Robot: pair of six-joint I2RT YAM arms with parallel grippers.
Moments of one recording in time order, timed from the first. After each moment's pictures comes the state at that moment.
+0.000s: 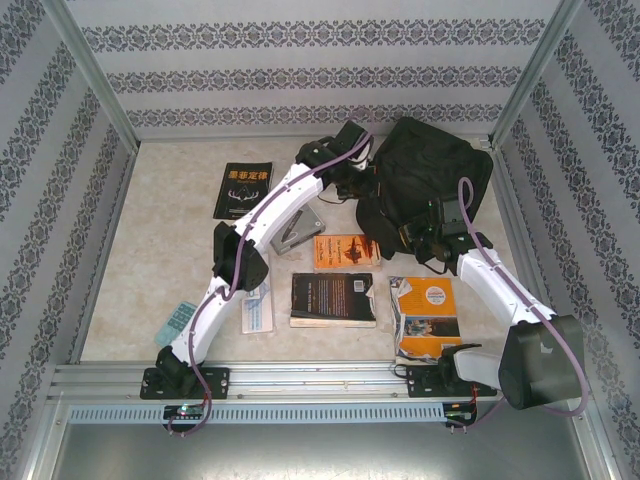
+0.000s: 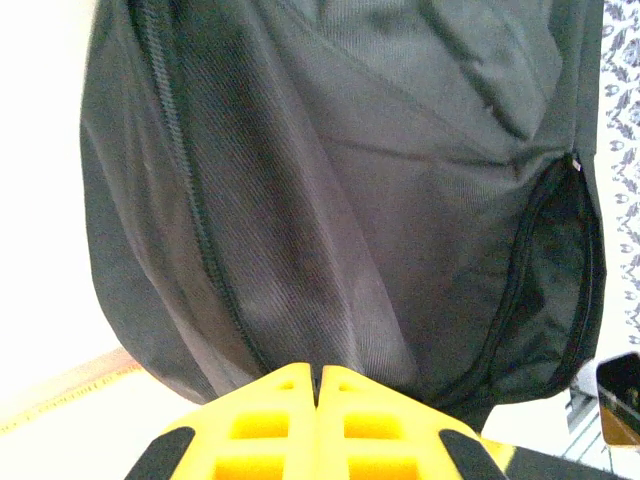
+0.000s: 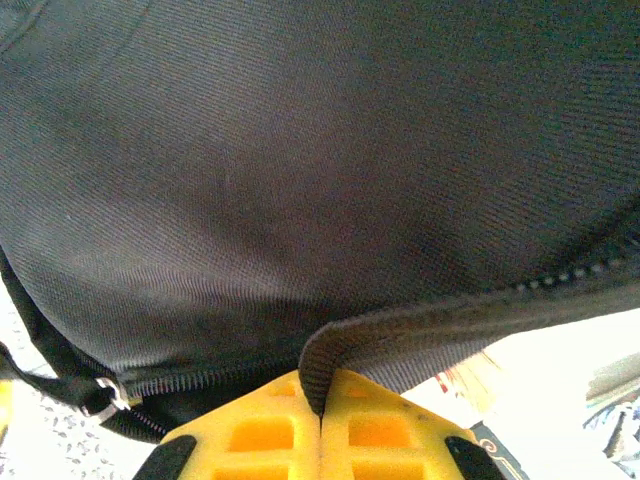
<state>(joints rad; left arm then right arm) -0.65 2.51 2.70 -1.09 0.29 -0.63 0.15 1.23 0.78 -0.41 -0.21 1.29</state>
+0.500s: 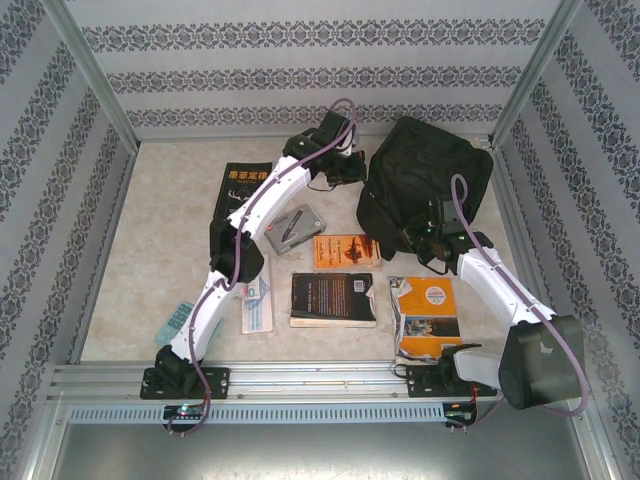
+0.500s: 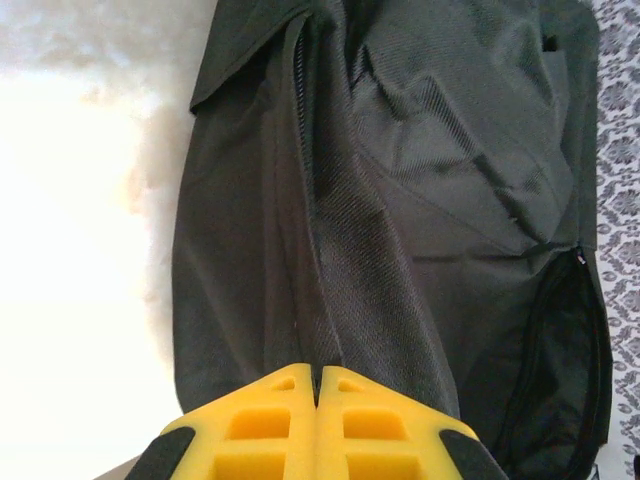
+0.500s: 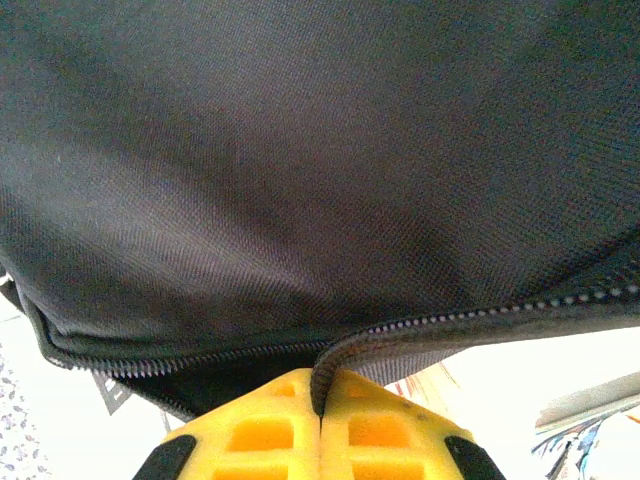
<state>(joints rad) -0.56 2.58 2.76 -1.00 0.33 -0.64 0.15 1.24 0.79 -0.43 -0.21 1.11</state>
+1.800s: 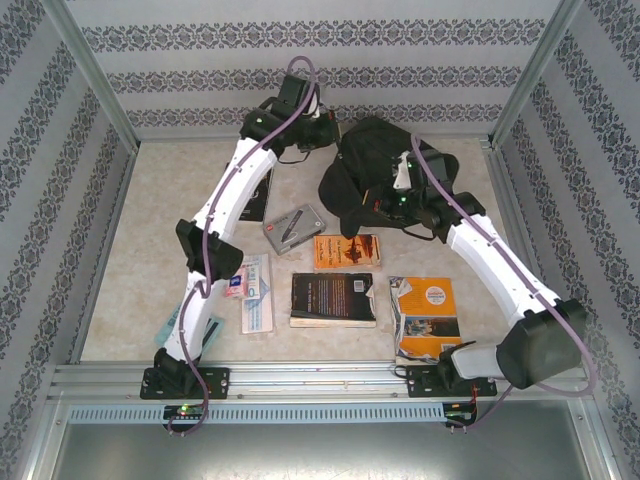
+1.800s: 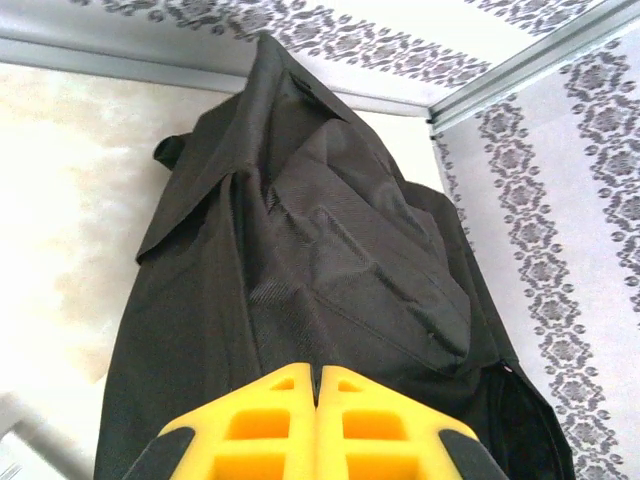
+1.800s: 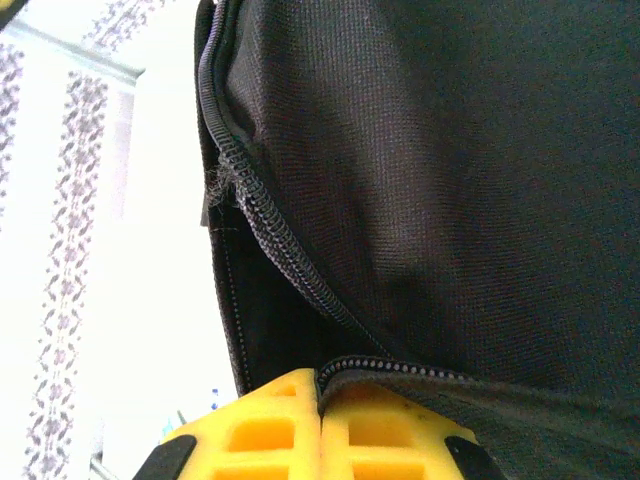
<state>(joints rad) -0.46 2.37 2.77 -1.07 0.23 -0.62 0.33 1.34 1.20 -0.58 -0.40 0.67</state>
